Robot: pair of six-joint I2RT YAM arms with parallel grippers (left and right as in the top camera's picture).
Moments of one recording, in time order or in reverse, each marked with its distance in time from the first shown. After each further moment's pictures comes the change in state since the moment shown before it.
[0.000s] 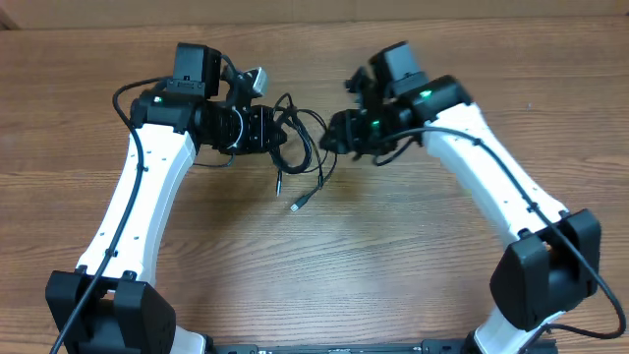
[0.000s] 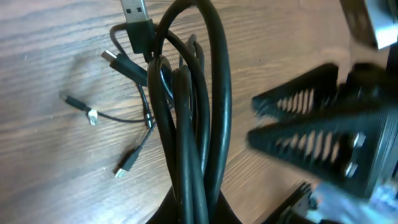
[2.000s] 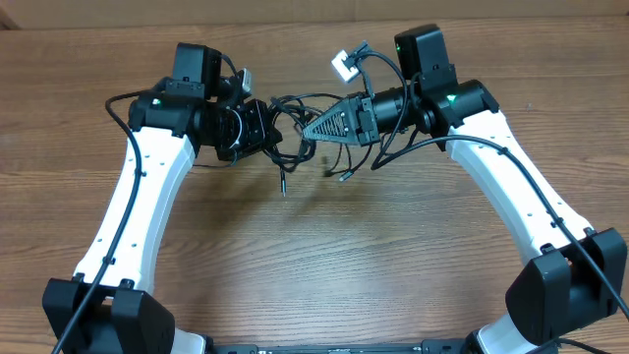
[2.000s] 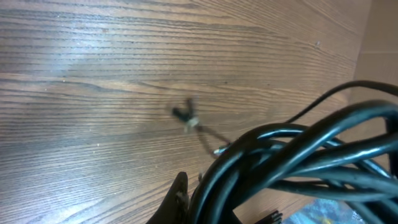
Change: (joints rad) left arm 0.000 -0.019 0.002 -0.009 -0.087 -0.265; right arm -0.086 -0.088 -0.064 0.340 -0.894 -0.188
